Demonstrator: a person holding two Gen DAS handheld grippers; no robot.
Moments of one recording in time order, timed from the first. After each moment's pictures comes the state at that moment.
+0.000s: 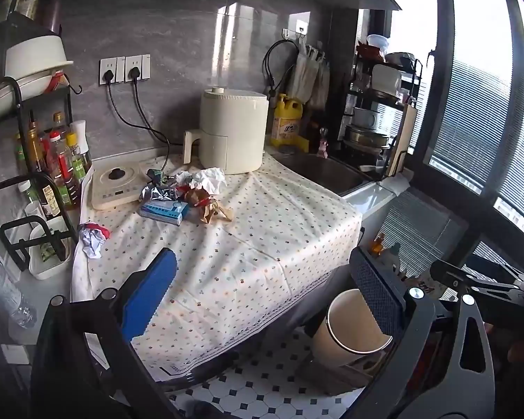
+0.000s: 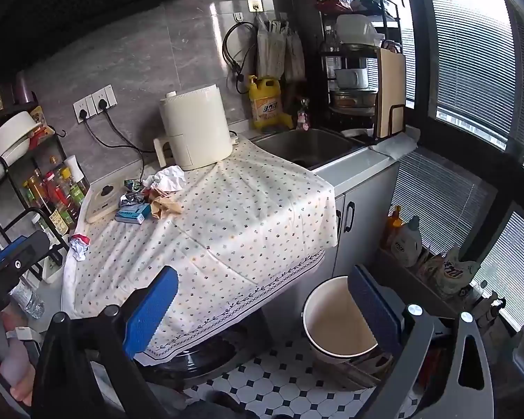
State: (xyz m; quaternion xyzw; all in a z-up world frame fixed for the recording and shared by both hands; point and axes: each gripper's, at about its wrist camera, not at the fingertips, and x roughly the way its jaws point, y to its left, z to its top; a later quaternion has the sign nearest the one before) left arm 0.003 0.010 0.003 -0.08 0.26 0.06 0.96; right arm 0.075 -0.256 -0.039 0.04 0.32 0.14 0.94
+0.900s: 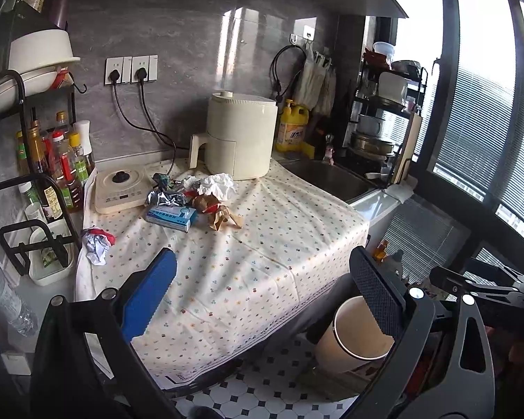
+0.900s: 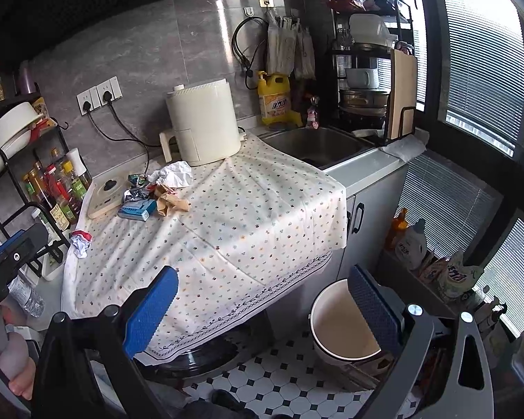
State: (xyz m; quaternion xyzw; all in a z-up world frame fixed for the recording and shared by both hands) left arm 0.005 0.036 -0.001 -0.09 0.24 0.06 0.96; right arm 0.086 -0.230 -0.036 0.02 0.32 0.15 0.94
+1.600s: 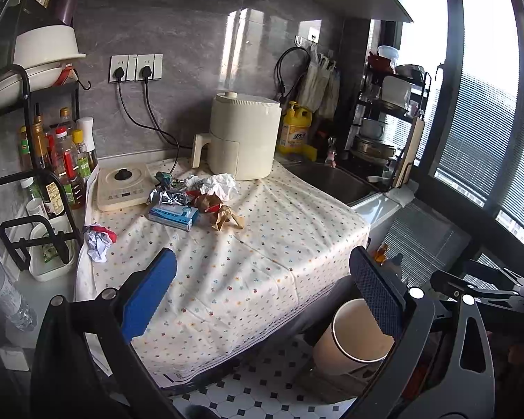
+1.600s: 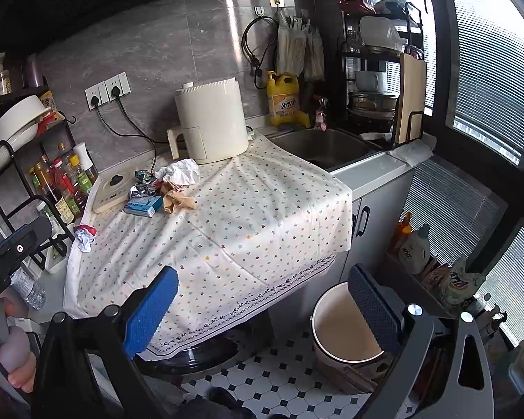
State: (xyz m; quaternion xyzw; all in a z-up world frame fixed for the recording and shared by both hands) left arm 0.002 0.045 0.001 -0.09 0.24 0.07 0.96; right arm 0.082 -0.228 -0.032 0.01 0.32 0.16 0.94
